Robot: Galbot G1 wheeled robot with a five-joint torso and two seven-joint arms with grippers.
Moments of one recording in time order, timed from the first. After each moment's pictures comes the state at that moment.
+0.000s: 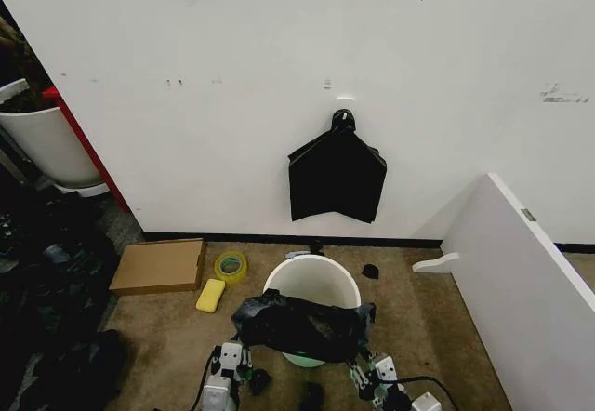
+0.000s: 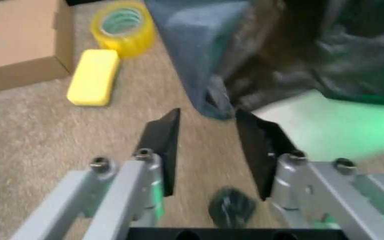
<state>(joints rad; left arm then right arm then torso) 1.66 -1.03 -0.09 -2.05 -0.37 0.28 -0.45 -1.78 1.01 0.19 2.01 0.29 -0.01 0.02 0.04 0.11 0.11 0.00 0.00</state>
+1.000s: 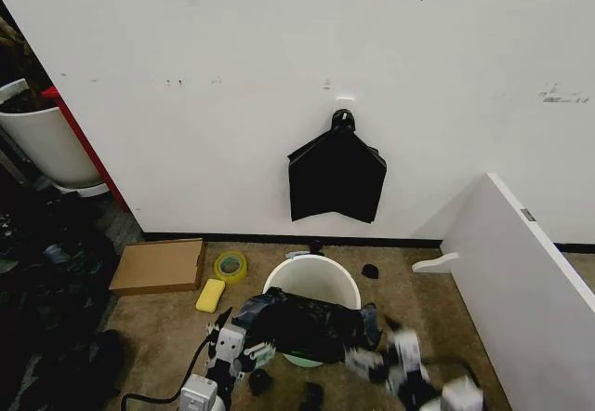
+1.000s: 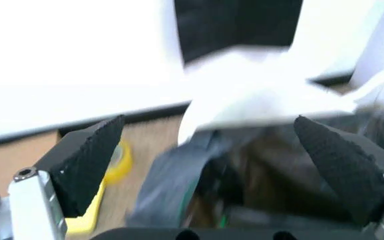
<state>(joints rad) 1.74 -1.01 -0.11 -2.32 -0.18 0.13 -0.37 -1.60 0.95 0.24 2.31 0.63 -0.18 0.13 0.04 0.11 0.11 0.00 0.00</state>
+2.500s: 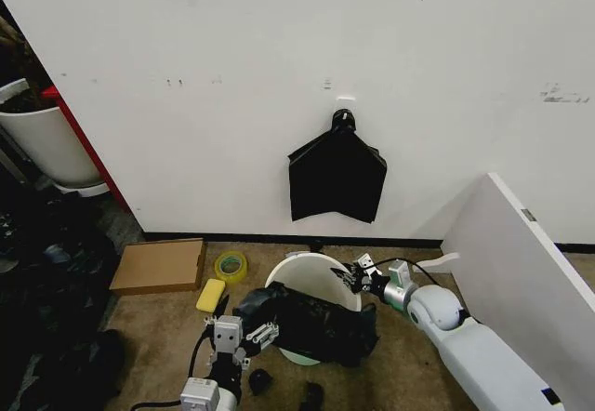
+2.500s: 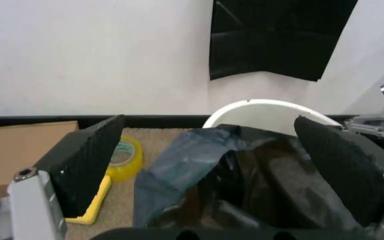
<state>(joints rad) 1.76 -1.13 -0.10 -2.31 -0.19 0.08 -0.46 -1.03 1.01 0.08 1.60 0.51 -0.37 -0.22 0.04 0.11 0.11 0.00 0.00</state>
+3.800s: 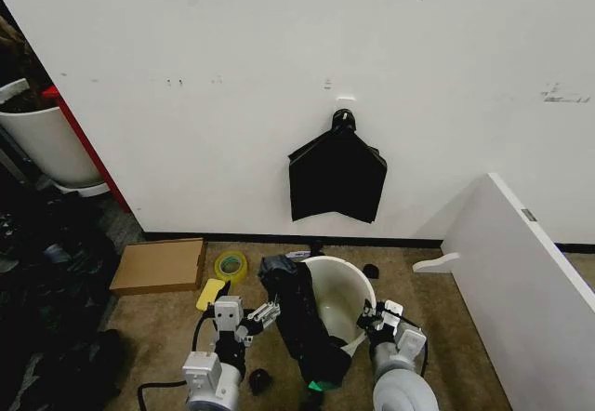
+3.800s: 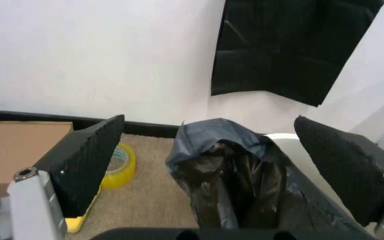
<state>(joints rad) 1.69 -1.18 -0.10 -2.32 -0.26 0.12 -0.49 -1.44 1.22 0.09 1.98 0.74 -0.16 0.70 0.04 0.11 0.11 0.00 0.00</state>
